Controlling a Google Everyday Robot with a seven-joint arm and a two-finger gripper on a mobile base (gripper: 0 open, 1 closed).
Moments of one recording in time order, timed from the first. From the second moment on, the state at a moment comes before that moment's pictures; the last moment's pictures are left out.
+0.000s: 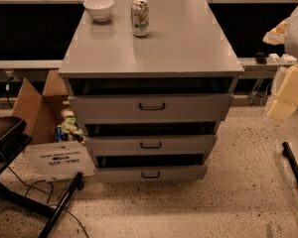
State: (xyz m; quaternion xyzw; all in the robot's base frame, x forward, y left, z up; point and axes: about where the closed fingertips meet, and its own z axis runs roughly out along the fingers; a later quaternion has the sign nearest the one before) arm 0.438 -0.216 0.980 -0.60 0.78 -0.04 0.16
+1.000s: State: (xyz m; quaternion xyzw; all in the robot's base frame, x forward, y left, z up) arm 0.441 -0.206 0.943 -0.59 0.79 -0.08 0.14
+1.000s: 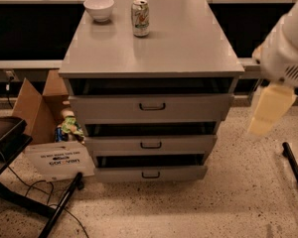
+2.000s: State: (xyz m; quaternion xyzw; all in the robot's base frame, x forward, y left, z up) arm 0.460 -0.182 0.694 -0.58 0.80 -0.07 0.13
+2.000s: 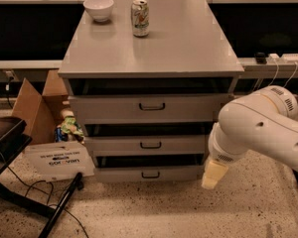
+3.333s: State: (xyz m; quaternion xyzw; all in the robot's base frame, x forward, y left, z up) arm 0.525 -0.173 0.518 -0.61 0.77 -0.06 0.16
